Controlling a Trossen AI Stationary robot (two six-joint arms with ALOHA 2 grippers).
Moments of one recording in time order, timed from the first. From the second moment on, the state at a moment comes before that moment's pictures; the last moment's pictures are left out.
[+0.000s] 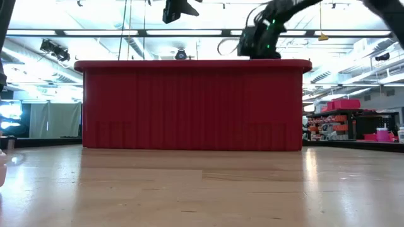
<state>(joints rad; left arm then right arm) 0.36 1.68 1.97 -1.06 0.34 -0.20 -0.83 1.90 1.89 -1.22 -0.27 -0.87</state>
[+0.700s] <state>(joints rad) 0.36 1.68 1.97 -1.06 0.29 -0.20 -0.88 2.15 1.89 -1.23 -0.05 -0.82</state>
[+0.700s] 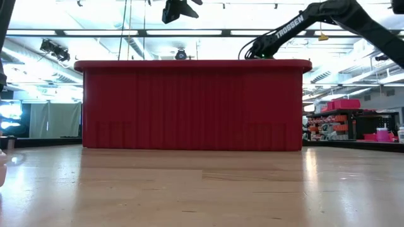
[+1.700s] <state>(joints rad) 0.19 1.68 1.94 -1.49 0.29 -0.38 -0.70 1.60 1.89 -1.23 -0.37 -0.13</state>
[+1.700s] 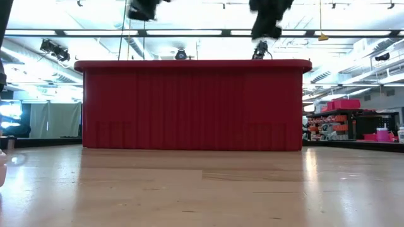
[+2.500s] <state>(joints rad) -0.60 1.75 1.93 -1.57 0.12 -1.68 -0.22 1.38 1.89 -1.24 -0.37 -0.12</state>
